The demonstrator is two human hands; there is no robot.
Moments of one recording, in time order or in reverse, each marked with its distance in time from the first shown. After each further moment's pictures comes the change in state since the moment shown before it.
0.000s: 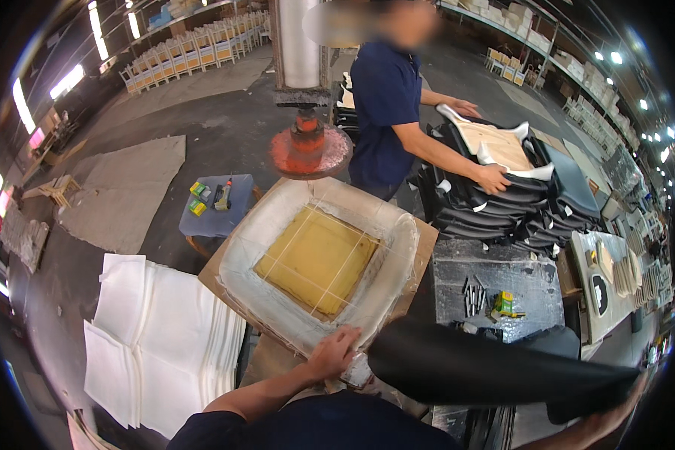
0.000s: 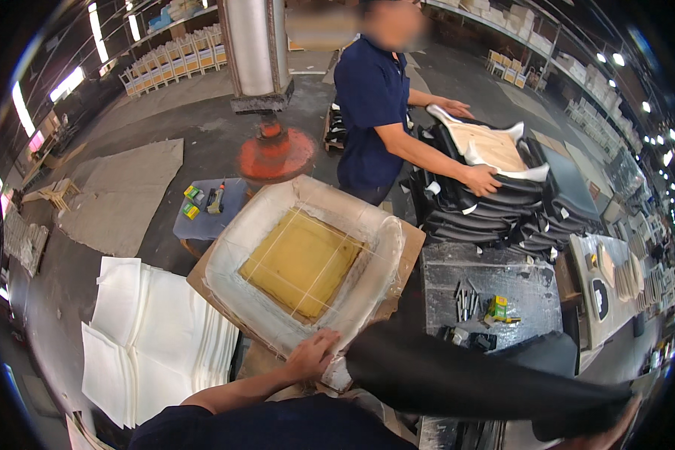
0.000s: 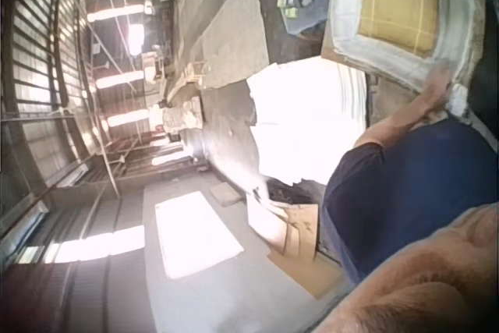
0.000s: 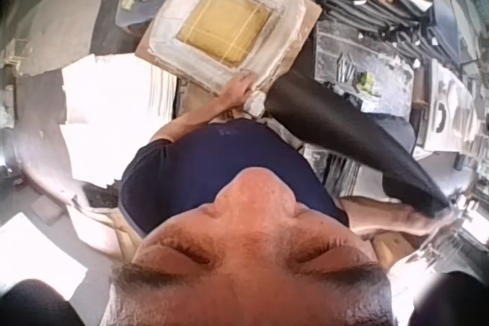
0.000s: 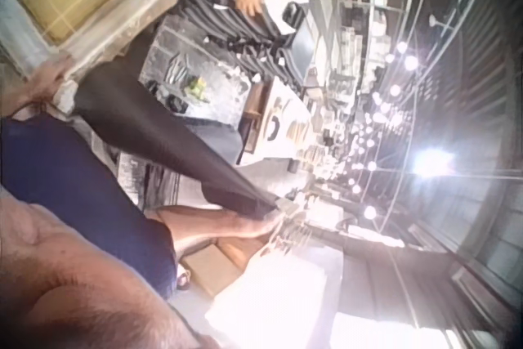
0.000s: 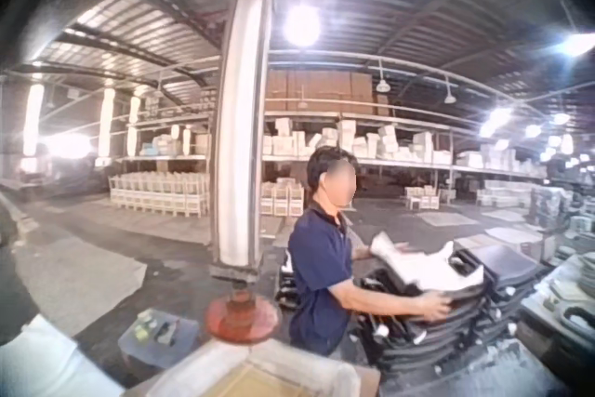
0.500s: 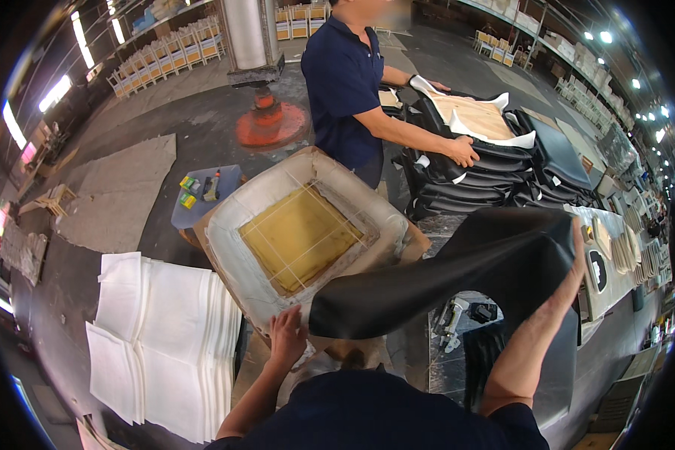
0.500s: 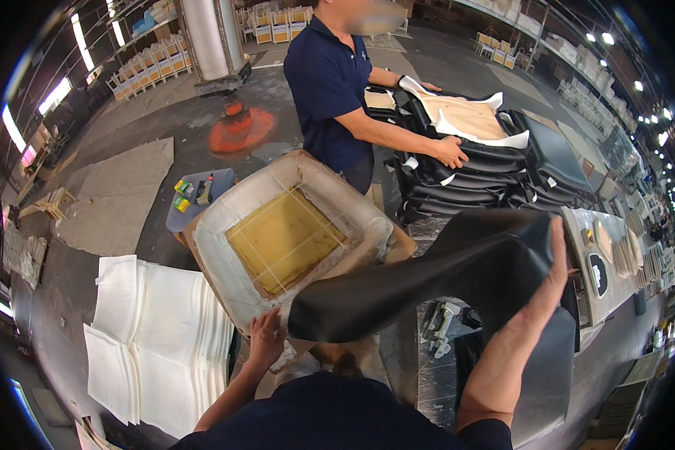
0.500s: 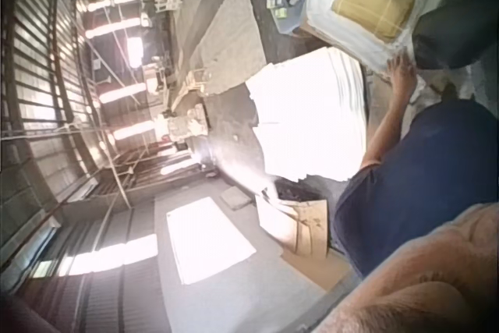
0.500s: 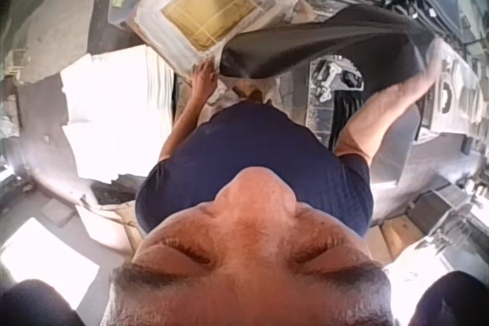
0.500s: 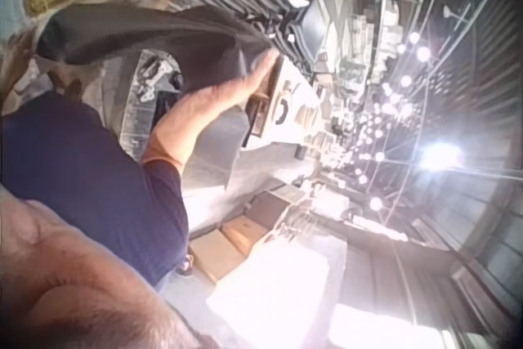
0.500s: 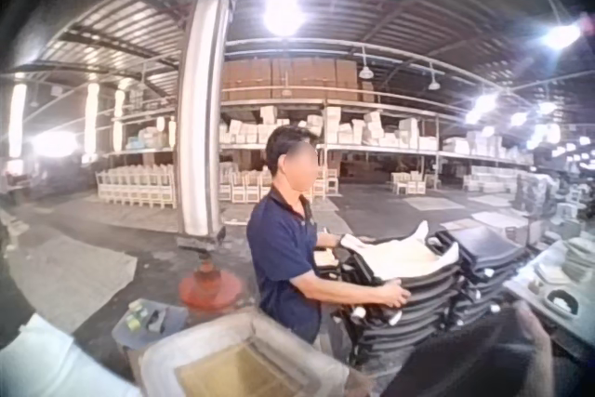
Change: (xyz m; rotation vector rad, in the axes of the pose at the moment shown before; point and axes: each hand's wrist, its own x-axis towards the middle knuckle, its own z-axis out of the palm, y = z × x) left_hand -0.057 0.009 -0.007 0.200 0.342 -0.383; right_hand -0.115 -0.013 0.200 0.677 -0.435 1.010
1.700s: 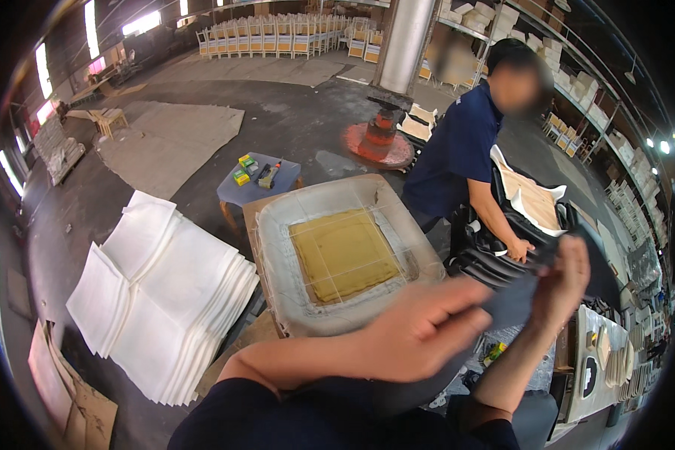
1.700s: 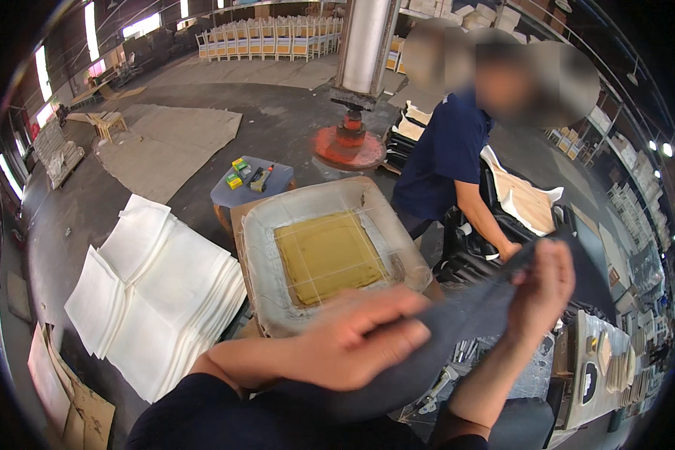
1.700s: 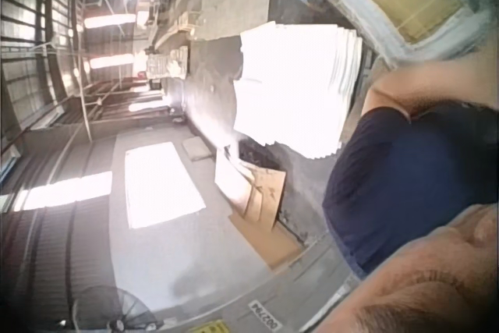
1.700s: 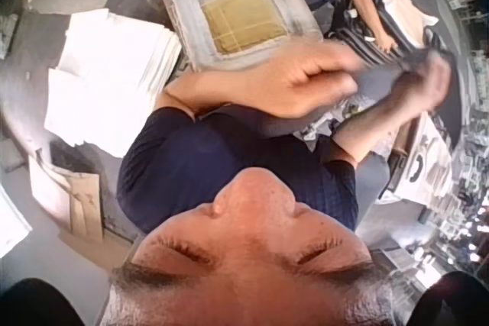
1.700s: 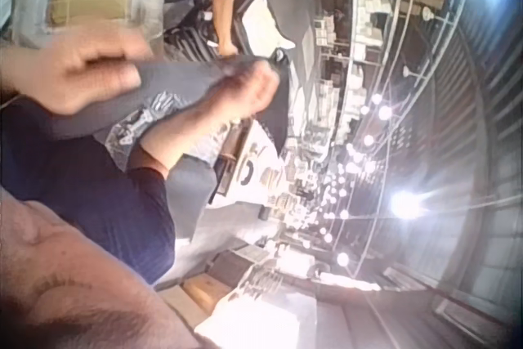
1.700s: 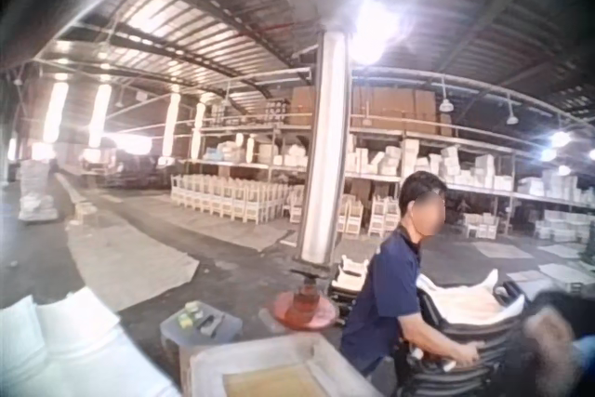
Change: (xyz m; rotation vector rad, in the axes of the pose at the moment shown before) left_hand 0.069 0.260 -0.190 -1.009 -0.044 0.658; right_hand 0.046 0.063 0.078 -0.221 -0.729 -0.377
